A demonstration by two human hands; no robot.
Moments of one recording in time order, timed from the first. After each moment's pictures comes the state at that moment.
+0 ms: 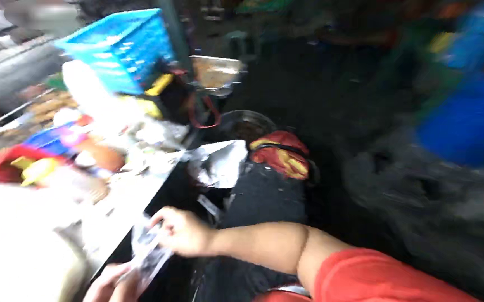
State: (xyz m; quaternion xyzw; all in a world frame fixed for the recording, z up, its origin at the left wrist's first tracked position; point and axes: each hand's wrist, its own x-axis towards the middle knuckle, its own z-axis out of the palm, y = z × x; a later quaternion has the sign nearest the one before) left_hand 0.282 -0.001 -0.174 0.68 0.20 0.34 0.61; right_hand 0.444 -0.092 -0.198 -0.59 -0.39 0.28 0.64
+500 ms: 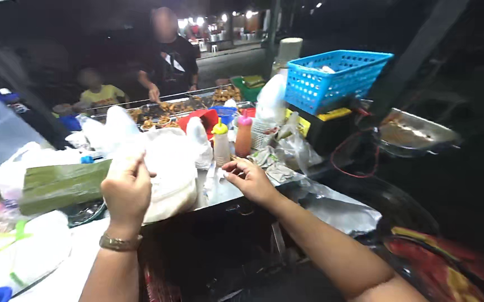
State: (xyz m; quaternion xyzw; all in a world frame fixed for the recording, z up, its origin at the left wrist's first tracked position) left_hand 0.204 0.109 -0.072 0.76 0.42 0.50 0.03; right_hand 0.452 0.030 -0.134 -0.56 -0.60 0.21 0.53
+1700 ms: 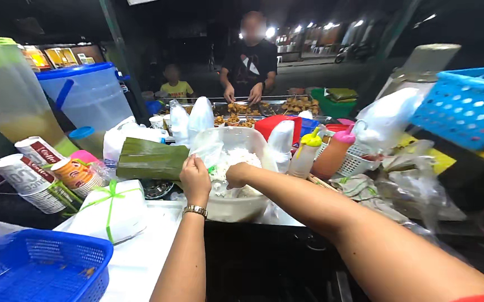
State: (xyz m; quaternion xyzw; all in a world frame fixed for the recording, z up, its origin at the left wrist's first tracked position) left_hand 0.157 0.209 -0.128 0.58 0.60 0.52 0.20; right_hand 0.294 0.263 -0.131 -0.56 -0.80 0.08 -0.20
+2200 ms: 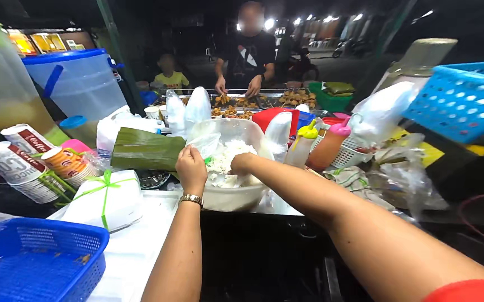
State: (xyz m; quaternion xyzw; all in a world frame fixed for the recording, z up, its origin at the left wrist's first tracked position) left_hand 0.157 0.205 -0.129 0.57 0.60 0.53 0.21; right_hand 0.316 0.263 -0.135 -0.62 -0.75 0.12 -0.17
